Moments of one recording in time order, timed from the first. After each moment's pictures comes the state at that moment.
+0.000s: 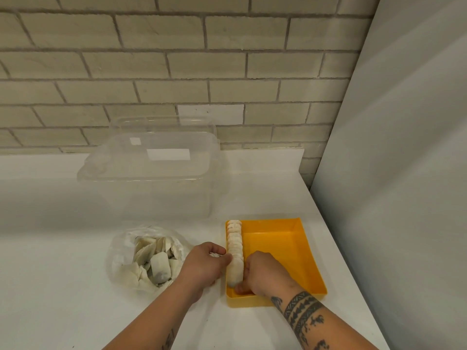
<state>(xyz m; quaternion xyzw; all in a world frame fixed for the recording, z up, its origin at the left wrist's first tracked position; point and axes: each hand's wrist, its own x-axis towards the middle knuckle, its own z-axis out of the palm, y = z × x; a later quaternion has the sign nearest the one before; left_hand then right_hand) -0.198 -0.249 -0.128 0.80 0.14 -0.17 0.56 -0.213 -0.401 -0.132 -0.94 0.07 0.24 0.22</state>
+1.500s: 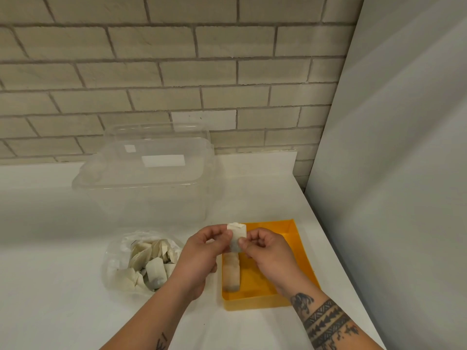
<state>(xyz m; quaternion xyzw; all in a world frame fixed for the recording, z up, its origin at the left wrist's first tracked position) -0.208 -0.258 -0.084 0.68 0.08 -0.13 0.72 -0.222 -0.420 -0.098 -0.76 0.09 0.01 0.64</state>
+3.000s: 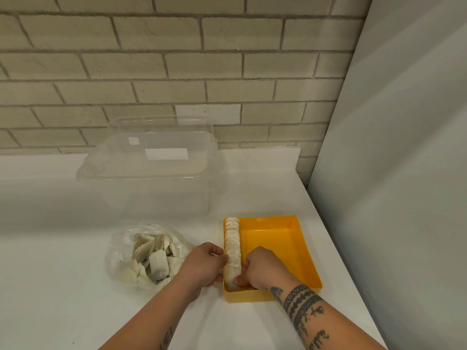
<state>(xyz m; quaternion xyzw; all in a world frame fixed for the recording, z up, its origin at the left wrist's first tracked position) -0.204 -0.249 -0.126 0.80 0.14 -0.23 0.54 -0.211 -0.404 -0.135 -0.93 0.11 0.24 0.24</state>
